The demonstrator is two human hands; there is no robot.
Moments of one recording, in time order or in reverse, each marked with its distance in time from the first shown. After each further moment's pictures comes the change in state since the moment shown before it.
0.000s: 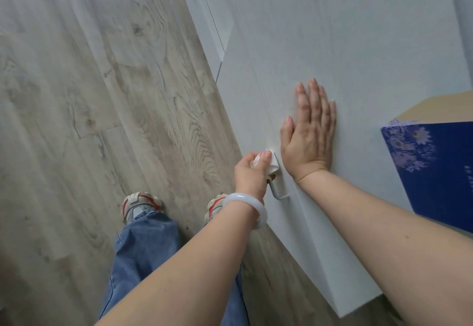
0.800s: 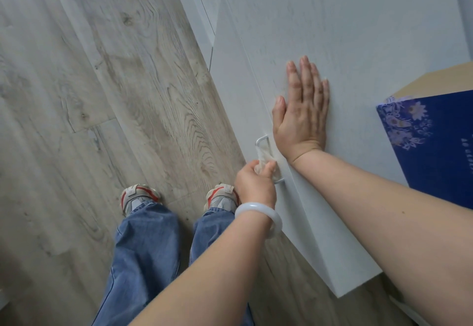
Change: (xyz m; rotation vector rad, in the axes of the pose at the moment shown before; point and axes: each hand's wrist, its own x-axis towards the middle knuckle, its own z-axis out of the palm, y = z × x) left_hand -0.024 -0.041 0.009 0.184 0.172 0.027; right_hand -0.001 0.000 0.002 0.005 0.008 0.005
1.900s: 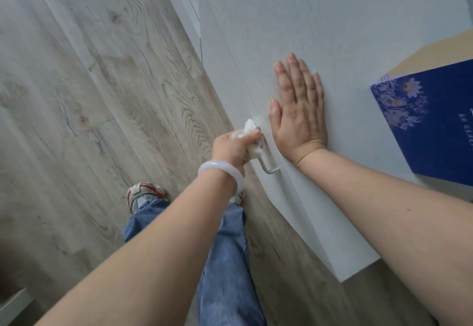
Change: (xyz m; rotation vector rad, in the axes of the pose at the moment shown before) left_hand 0.037 0.044 -0.021 -0.163 -0.240 -0.129; right_hand -0.019 0.021 -0.006 0.019 -0.052 -0.119
